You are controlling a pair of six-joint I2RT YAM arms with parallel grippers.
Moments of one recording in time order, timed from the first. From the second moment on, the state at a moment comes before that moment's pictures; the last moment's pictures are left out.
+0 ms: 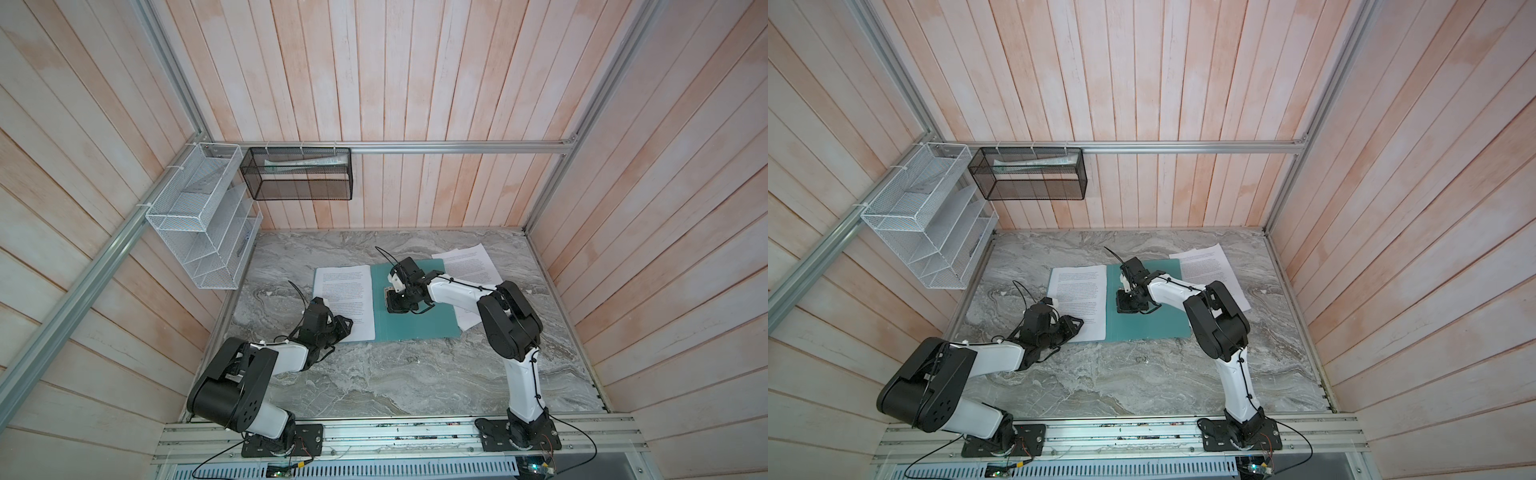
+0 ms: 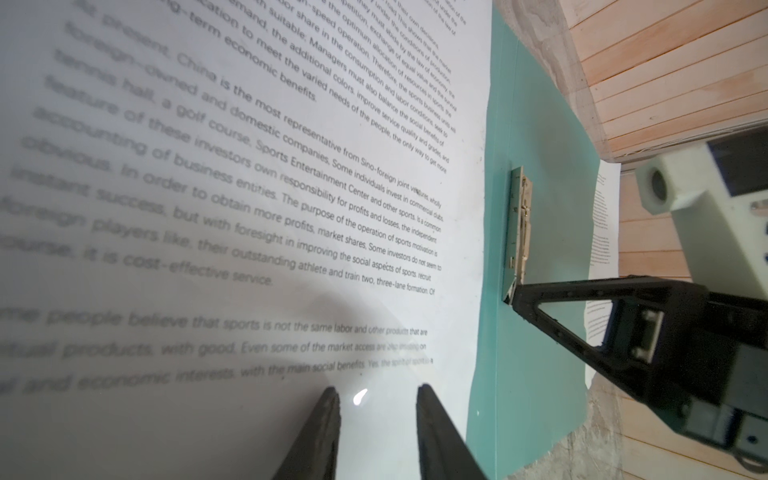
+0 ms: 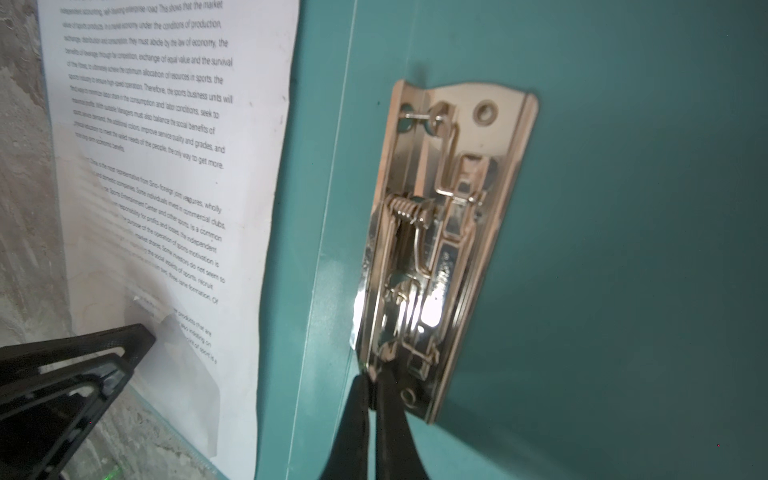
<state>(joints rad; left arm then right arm) -0.32 1.51 0.40 0.39 0.24 -0.84 0.67 2.11 1.47 -0.48 -0.29 0.49</state>
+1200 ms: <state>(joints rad) -0.31 1.39 0.29 0.41 0.20 -0.96 0.53 1.87 1.19 -0.17 -0.71 0.73</state>
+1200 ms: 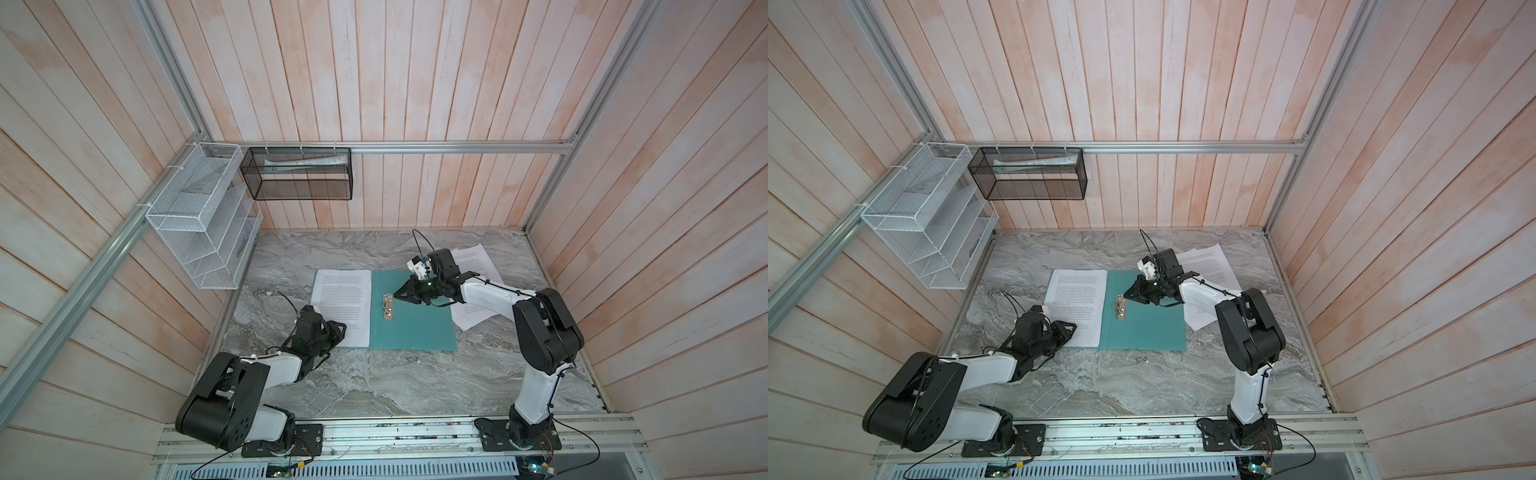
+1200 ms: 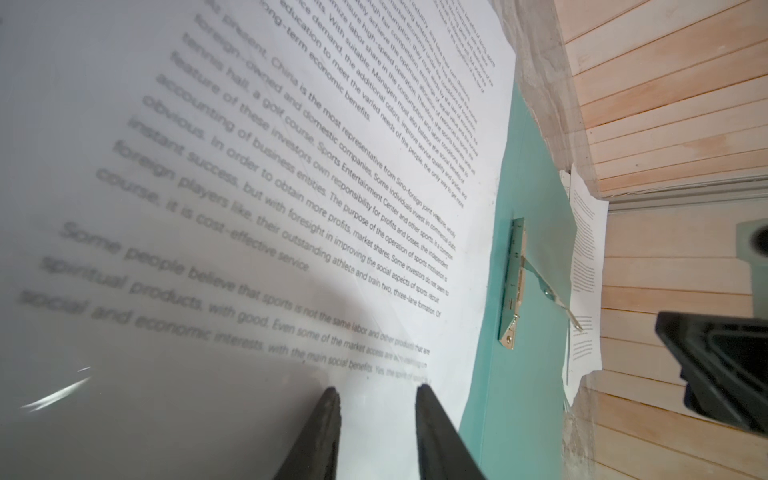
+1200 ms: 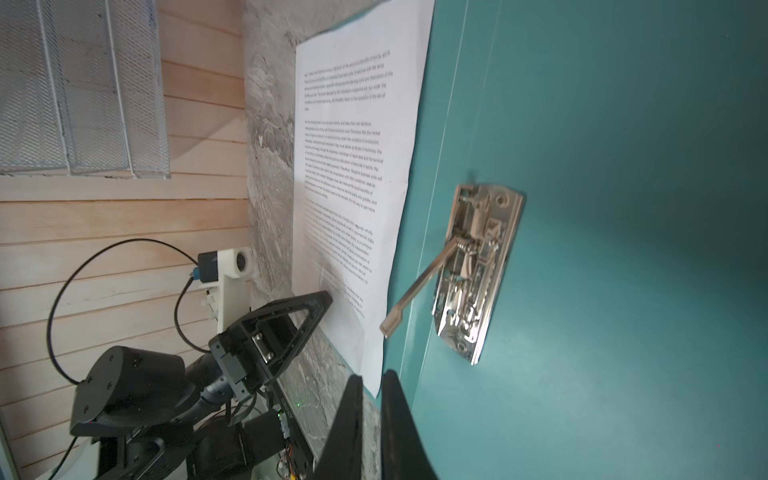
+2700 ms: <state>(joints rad) -0.36 1.26 0.69 -0.02 0.12 -0.69 0.08 1.85 1.47 -0.34 -0.60 0.27</state>
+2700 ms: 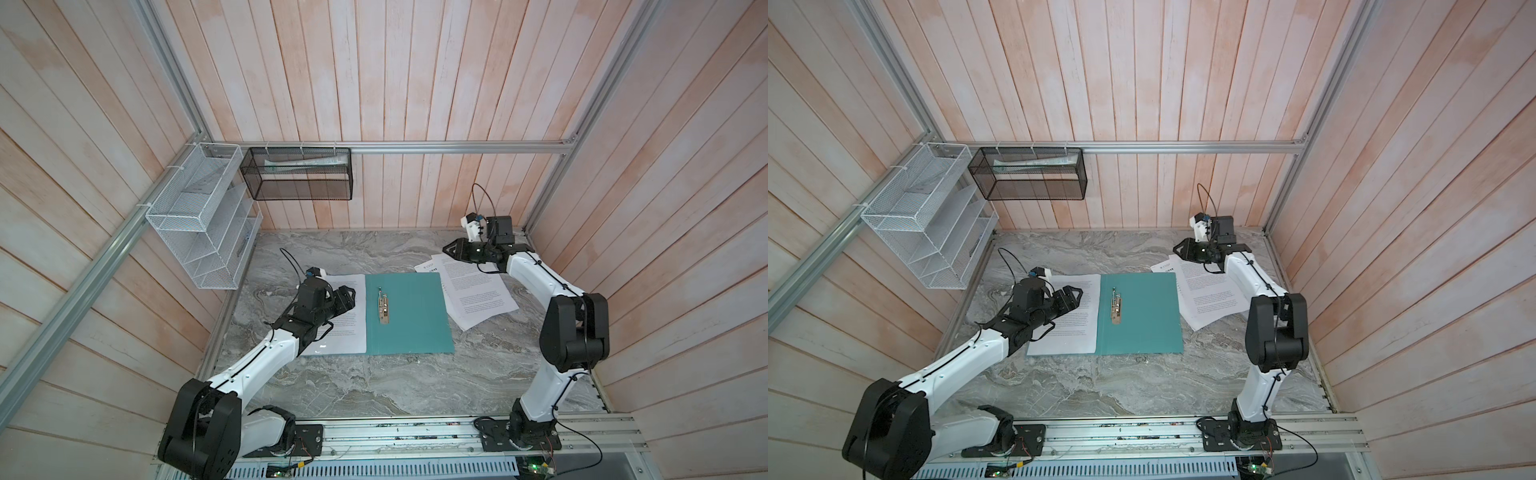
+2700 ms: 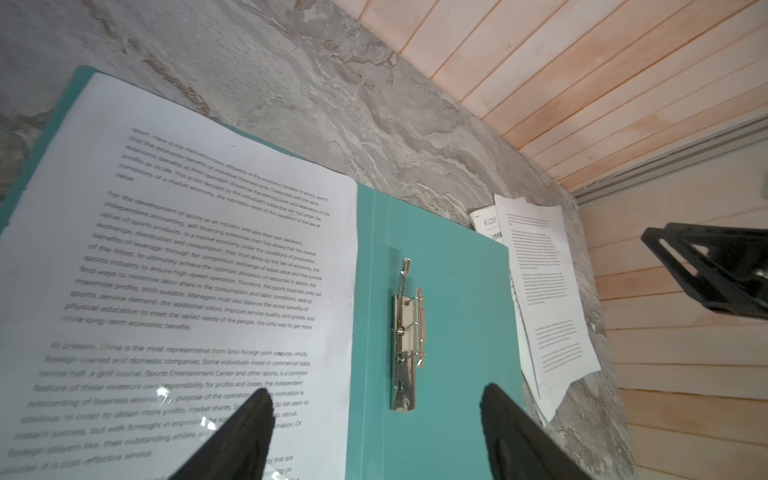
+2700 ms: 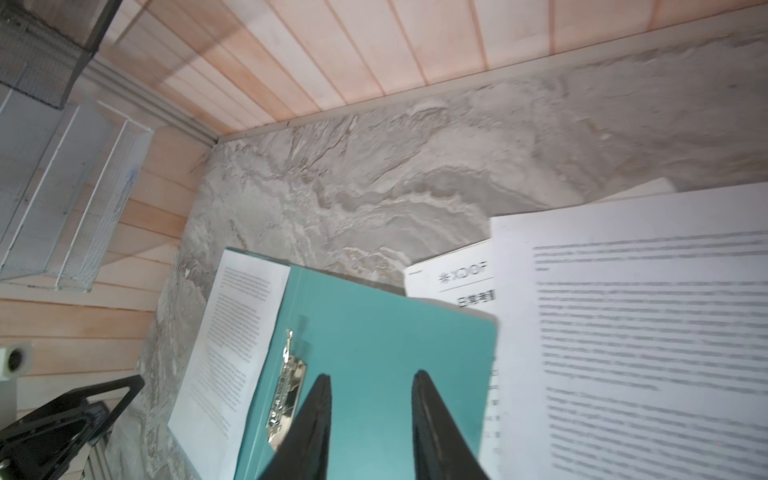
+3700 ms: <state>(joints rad) -0.41 1.36 0.63 0.12 0.29 -0.68 -0.33 2.13 1.51 -0.50 -0.61 -0.08</state>
